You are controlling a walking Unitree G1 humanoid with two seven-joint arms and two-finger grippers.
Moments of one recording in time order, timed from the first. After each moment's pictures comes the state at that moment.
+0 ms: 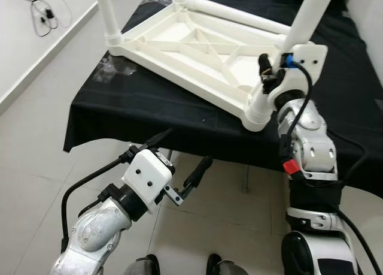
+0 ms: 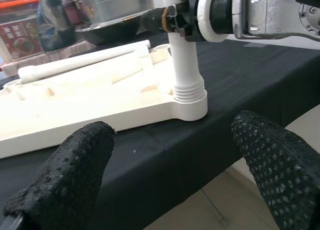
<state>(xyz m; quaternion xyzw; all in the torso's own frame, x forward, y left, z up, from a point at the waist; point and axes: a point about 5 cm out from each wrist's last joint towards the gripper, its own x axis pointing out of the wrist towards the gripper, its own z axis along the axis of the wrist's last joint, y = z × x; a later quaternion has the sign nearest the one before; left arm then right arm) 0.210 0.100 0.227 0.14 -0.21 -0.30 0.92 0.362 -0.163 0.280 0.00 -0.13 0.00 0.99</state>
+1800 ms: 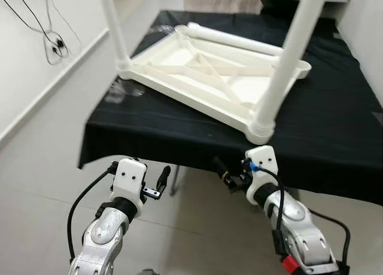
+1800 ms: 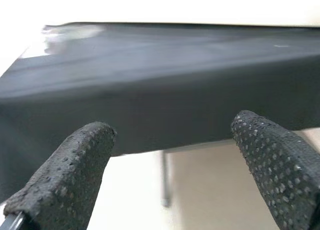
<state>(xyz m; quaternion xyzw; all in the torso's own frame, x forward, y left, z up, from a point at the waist) 0.254 0.142 0.139 0.07 -0.02 -0.10 0.99 0.288 -0.145 0.137 -0.04 0.03 0.18 0.98</state>
